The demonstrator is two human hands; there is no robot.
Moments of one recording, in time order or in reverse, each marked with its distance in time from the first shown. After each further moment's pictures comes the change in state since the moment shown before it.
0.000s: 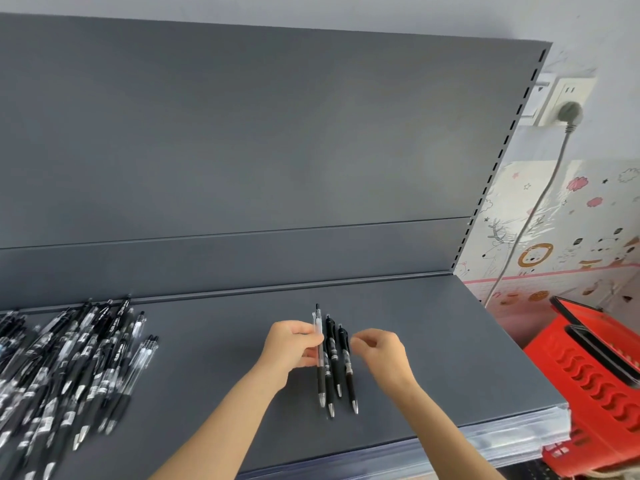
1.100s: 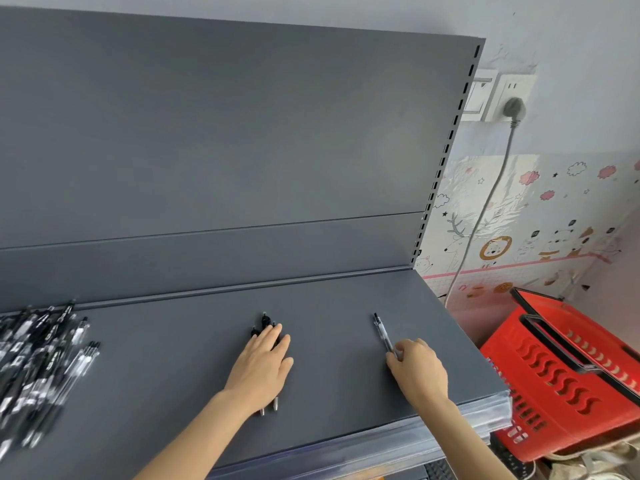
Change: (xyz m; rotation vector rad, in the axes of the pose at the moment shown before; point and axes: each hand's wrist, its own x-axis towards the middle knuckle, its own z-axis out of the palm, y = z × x) left_hand 0.017 -0.049 0.037 1.338 -0.018 0.431; right_hand 0.004 0.078 -0.097 -0.679 0.267 0.120
